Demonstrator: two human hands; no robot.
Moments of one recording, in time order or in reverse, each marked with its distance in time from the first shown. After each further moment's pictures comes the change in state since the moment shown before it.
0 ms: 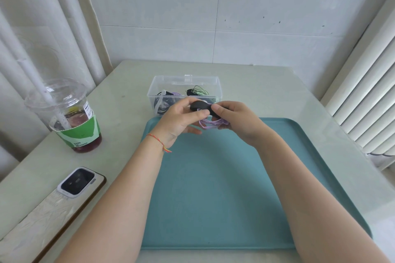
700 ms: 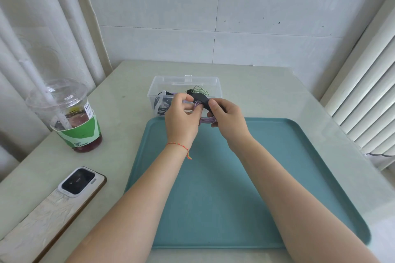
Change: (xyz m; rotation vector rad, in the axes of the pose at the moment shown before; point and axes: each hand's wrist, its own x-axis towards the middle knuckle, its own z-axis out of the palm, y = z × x) left_hand 0.009 -0.015 0.031 0.286 0.639 0.257; right_hand 0.001 0.000 0.037 0.090 0.339 -0.070
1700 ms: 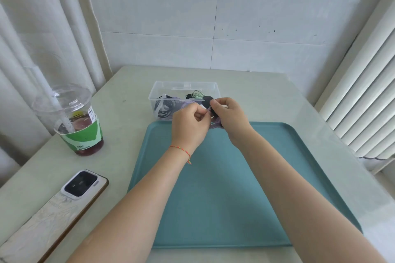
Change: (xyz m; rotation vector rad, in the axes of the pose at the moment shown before) left_hand -0.006 0.006 0.003 0.175 -0.102 0.153; right_hand 0.011 -0.014 -0.007 0.029 0.022 0.181
